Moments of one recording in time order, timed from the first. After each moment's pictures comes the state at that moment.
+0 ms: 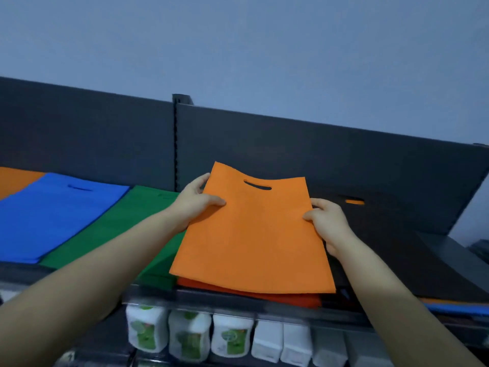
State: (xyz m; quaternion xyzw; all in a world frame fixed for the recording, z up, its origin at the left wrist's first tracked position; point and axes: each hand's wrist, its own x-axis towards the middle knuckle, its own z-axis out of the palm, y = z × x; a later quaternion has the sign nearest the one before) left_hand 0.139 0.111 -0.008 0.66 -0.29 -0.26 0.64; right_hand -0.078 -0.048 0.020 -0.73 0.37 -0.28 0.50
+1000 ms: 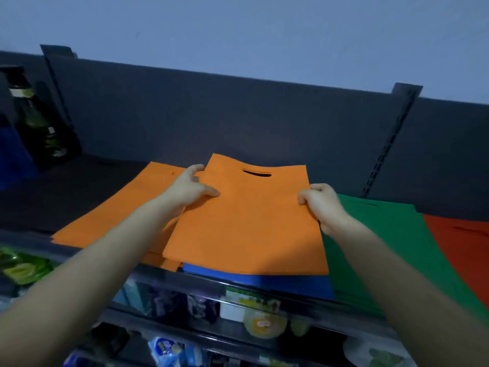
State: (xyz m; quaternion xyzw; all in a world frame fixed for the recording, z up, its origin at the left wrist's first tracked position) left_hand 0.521 0.461 -0.032 0.78 -0.19 -0.21 0.56; right_hand 0.342 0.263 -0.020 -0.72 0.35 -0.21 0.57
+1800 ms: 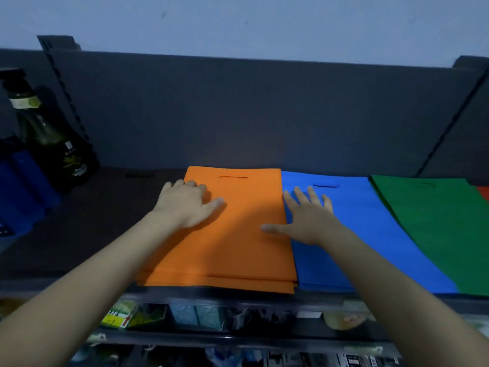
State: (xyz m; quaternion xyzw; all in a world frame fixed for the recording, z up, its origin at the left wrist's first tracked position) left_hand 0.665 0.573 -0.053 0.90 -0.43 0.02 -0.03; right_hand 0.470 0.400 -0.065 -0.94 0.33 0.07 0.04
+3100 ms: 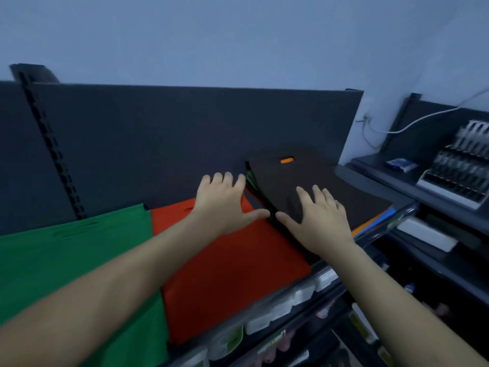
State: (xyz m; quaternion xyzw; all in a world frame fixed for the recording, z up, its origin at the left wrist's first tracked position) left_hand 0.106 0.015 -0.004 0.70 -0.69 0.17 0.04; right_hand -0.090 -0.005 -0.008 -0.78 0.62 -0.10 -0.05
